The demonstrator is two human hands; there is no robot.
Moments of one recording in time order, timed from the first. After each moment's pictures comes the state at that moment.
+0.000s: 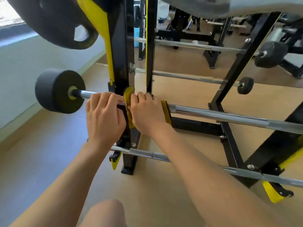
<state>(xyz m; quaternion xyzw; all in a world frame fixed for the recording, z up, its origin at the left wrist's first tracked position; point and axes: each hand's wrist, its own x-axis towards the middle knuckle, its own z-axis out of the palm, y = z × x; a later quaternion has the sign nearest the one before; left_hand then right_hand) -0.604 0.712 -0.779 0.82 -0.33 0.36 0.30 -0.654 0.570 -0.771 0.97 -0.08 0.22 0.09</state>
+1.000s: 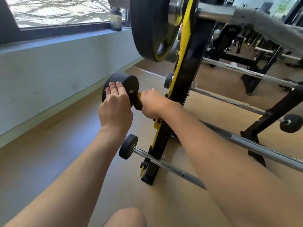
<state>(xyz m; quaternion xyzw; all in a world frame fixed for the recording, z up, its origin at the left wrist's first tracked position) -0.536 0.802 -0.735 0.96 -0.08 0.20 0.17 -0.532 0.677 -0.697 1.00 -0.04 -0.05 -0.02</state>
